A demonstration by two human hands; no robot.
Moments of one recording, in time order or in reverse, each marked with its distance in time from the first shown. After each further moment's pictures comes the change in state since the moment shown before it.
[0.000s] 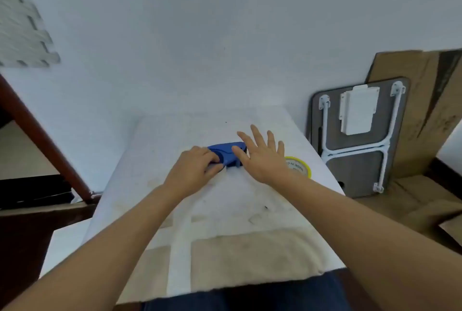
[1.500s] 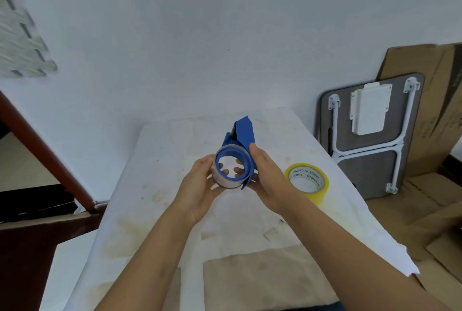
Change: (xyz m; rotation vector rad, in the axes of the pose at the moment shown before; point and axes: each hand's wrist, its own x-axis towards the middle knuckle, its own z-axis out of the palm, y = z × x) left_hand -0.009 0.030 -0.013 -1.690 0.097 -0.845; right_hand 0.001 -0.014 0.030 1.536 -0.059 0.206
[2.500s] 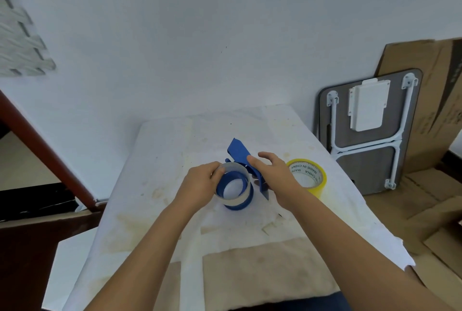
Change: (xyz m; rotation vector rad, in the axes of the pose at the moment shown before) left_hand 0.005 0.000 -0.005 1.372 -0.018 0.434; right_hand -0.003 0.001 -0.021 -0.410 0.192 0.085
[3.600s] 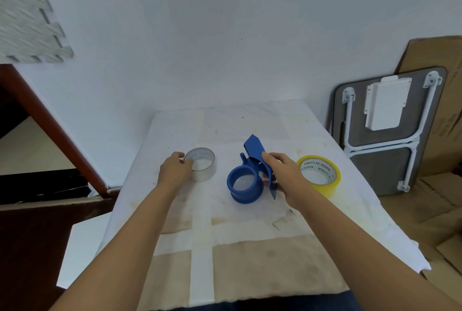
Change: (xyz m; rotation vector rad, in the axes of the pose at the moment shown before) left_hand 0.019 -0.080 -0.024 -0.299 0.201 -0.520; right_hand 0.002 0.008 0.006 0.069 0.016 0.055
